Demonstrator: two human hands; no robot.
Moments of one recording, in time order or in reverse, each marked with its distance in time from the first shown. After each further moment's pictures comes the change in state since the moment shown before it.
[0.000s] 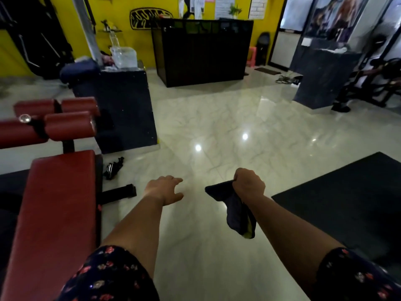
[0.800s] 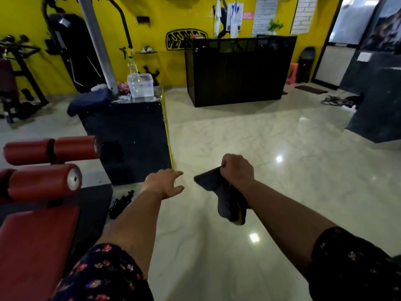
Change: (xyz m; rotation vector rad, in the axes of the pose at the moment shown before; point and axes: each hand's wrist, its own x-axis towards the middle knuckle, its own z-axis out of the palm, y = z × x) left_hand 0.396 -0.083 -0.158 -0.013 0.124 -0.179; right_hand 0.467 -0.141 -0.044 0.135 0.050 -0.376
